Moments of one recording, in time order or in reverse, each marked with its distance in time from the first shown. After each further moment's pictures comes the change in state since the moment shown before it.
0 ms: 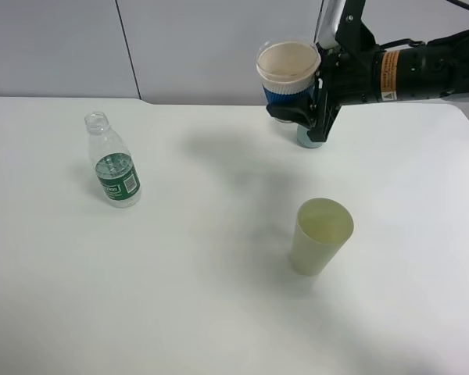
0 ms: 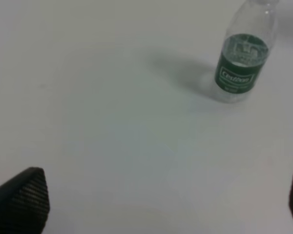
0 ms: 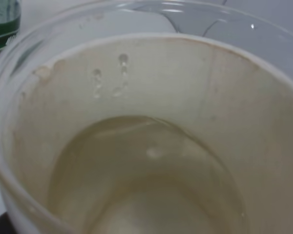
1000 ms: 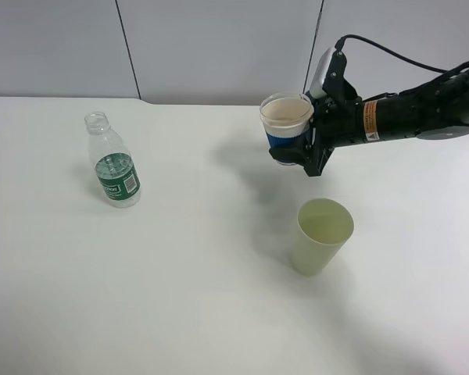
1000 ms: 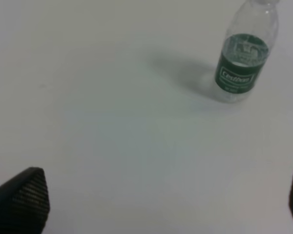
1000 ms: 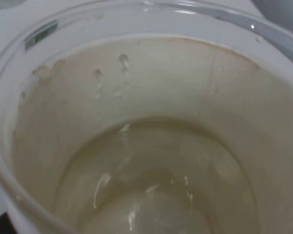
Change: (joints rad) left arm 0.000 0.000 0.000 0.000 0.000 0.000; right arm -0.037 0.215 -0.001 0.000 -0.013 0.027
